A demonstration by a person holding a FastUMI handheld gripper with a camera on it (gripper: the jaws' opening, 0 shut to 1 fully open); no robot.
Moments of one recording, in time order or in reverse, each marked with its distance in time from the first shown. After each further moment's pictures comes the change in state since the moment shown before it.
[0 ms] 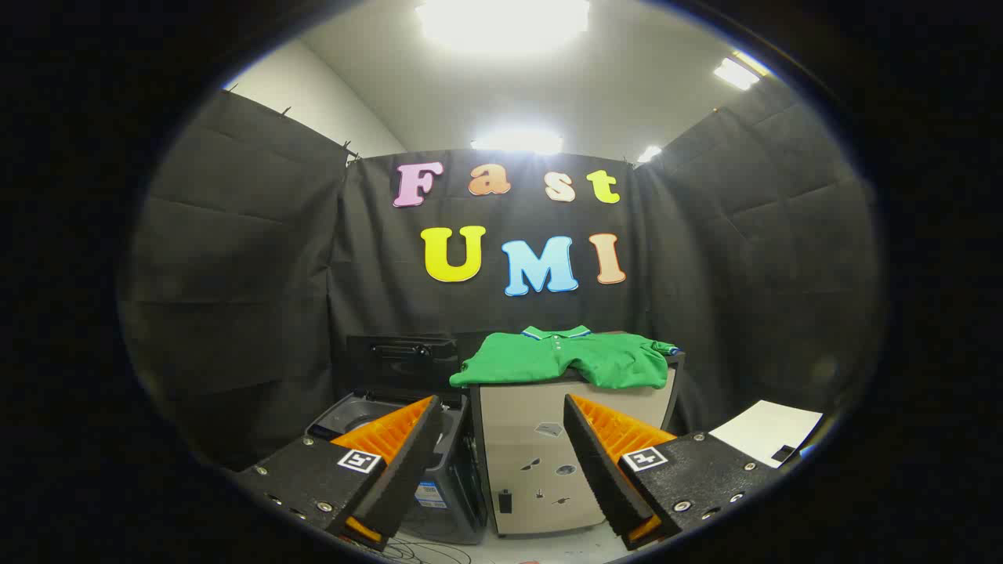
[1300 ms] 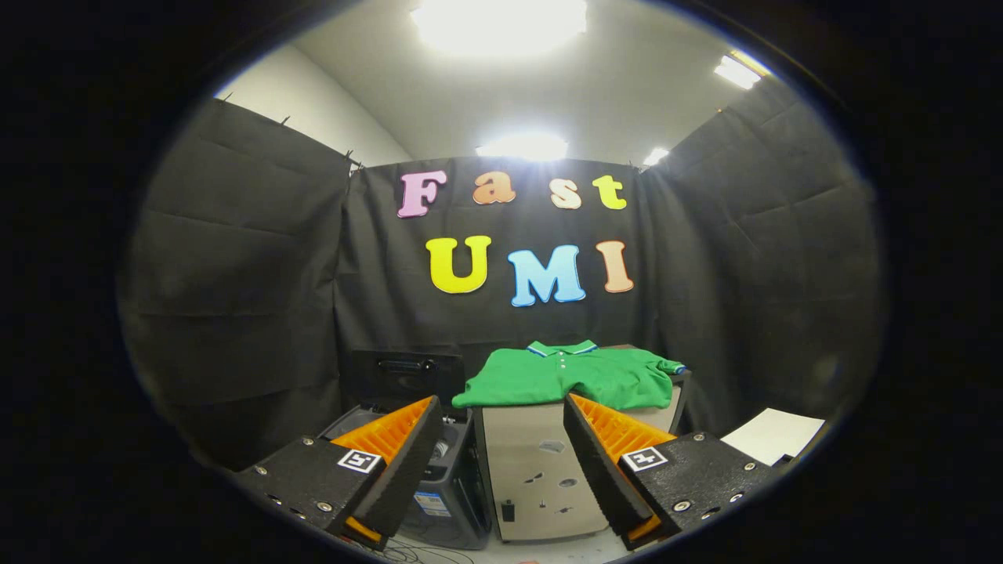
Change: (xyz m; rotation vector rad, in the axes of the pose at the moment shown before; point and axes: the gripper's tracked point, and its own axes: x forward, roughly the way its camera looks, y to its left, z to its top) arm 0.016 -0.008 0.045 0.021 -0.025 0.043
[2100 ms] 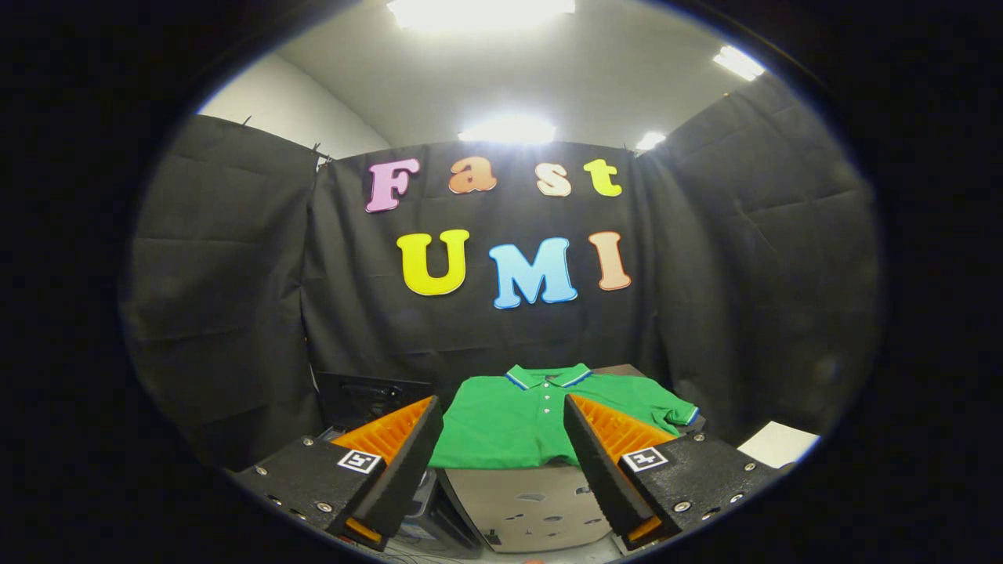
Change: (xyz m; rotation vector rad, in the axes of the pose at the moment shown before) arm 0.142 -0.054 0.049 0.033 0.106 -0.045
